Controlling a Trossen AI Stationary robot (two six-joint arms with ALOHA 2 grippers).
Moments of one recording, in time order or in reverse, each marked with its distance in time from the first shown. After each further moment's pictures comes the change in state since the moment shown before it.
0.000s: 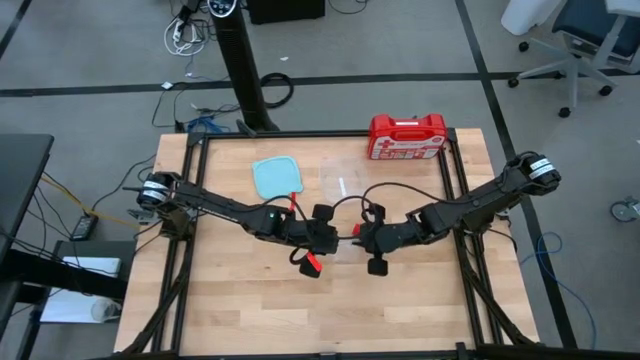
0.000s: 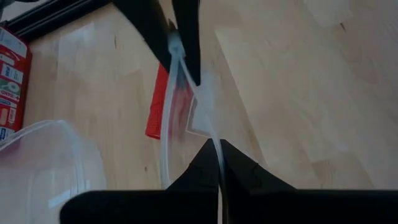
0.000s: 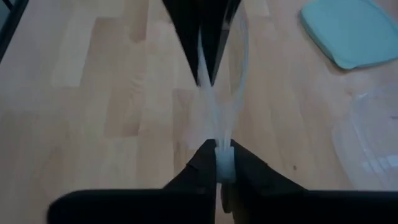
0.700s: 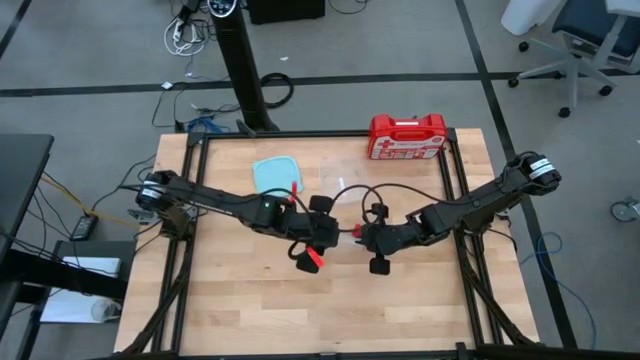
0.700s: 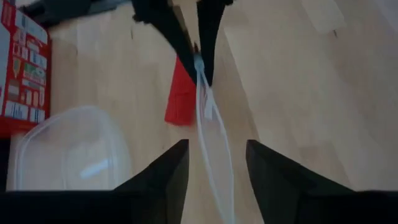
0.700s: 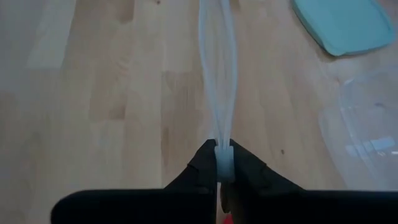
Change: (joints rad) left arm 0.000 -0.007 0.263 -0.376 -0.023 -0.058; right arm 0.010 0.000 0.000 -0.062 0.039 0.005
